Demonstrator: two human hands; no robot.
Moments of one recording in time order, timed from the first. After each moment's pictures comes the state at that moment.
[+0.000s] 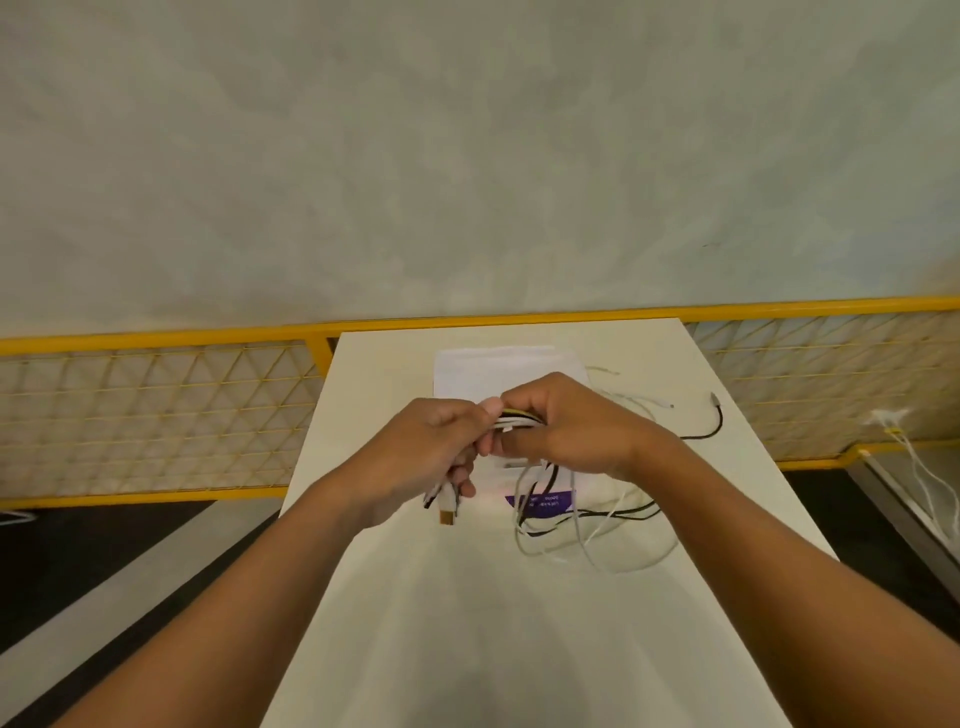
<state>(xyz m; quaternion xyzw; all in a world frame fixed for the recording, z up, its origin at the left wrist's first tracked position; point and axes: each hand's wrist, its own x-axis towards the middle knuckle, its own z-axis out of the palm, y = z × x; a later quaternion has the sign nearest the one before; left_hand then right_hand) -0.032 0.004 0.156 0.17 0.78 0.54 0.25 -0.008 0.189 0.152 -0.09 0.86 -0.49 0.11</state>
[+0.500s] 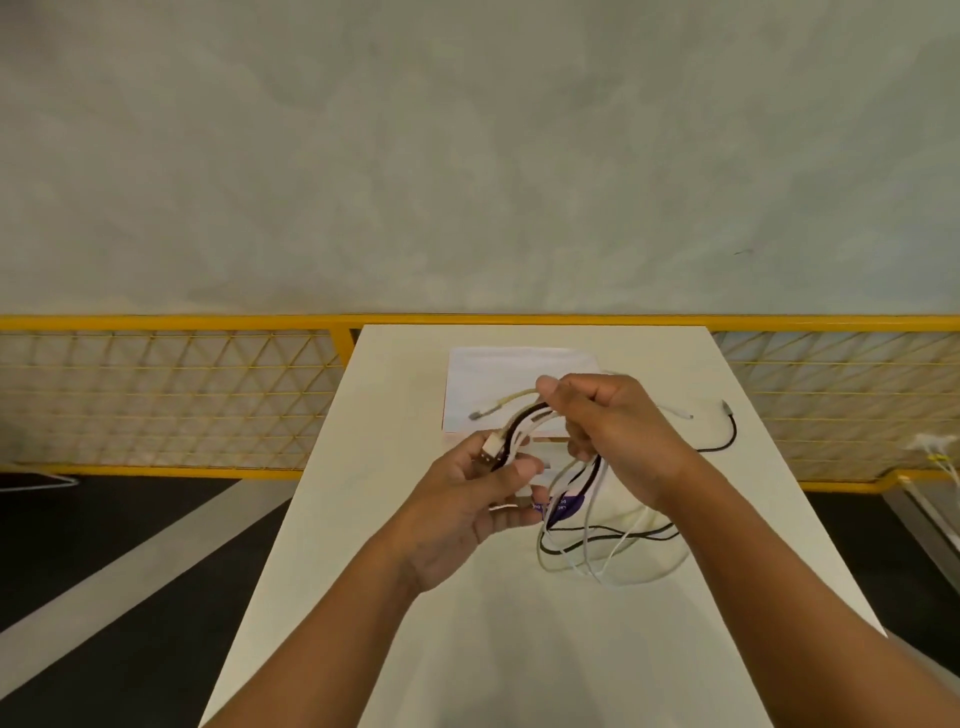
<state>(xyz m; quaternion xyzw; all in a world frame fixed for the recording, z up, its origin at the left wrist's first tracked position) 0.008 0.026 0.115 0.04 0.55 0.77 0.31 0.009 0.208 0.145 0.02 0.74 -0.67 -0.01</state>
